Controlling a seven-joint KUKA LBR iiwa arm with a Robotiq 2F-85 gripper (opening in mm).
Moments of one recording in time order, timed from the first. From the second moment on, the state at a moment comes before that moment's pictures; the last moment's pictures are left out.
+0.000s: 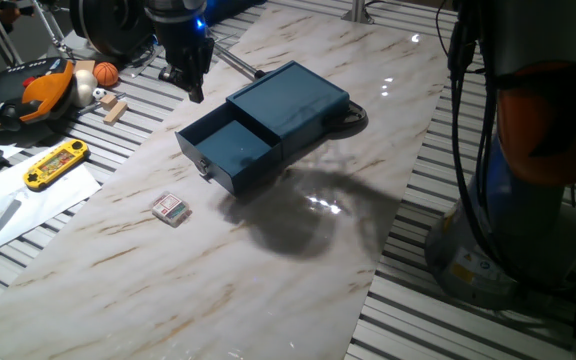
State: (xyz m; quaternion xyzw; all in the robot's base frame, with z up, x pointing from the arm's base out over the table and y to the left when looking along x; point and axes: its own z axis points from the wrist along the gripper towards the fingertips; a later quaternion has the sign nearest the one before) arm 0.540 0.066 0.253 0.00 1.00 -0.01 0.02
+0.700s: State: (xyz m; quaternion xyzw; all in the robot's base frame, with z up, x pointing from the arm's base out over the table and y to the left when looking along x) arm 0.536 0.072 0.262 0.00 1.00 0.00 0.01
